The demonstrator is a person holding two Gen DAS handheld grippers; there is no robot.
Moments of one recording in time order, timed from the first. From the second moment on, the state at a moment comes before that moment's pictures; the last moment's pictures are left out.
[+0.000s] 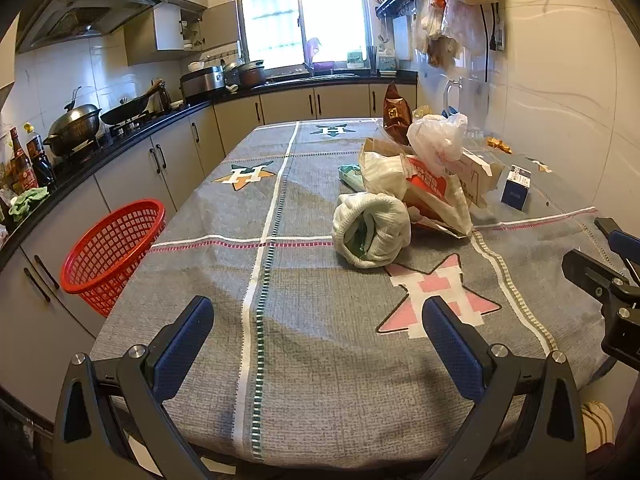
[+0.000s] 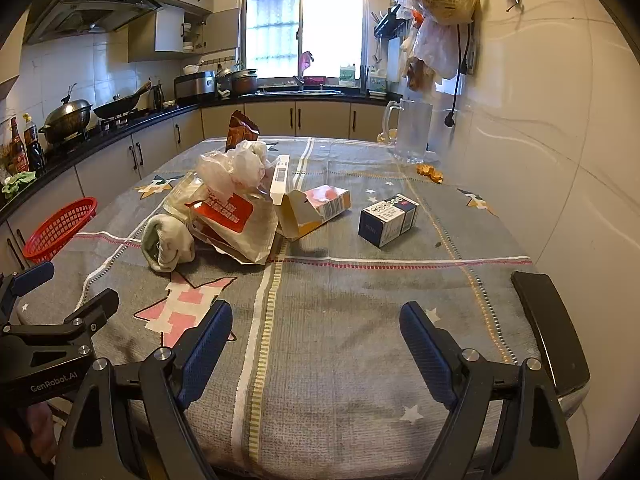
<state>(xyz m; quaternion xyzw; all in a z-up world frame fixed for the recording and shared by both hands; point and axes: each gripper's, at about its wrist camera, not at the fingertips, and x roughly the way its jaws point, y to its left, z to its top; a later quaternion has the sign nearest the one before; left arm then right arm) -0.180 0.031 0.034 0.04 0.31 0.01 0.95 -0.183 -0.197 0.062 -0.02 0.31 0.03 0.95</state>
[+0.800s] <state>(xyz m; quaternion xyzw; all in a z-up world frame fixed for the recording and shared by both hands) -0.121 0.042 0.042 0.00 0.36 -0.04 0.93 -0.140 -0.219 0.064 0.03 0.33 0.10 0.94</state>
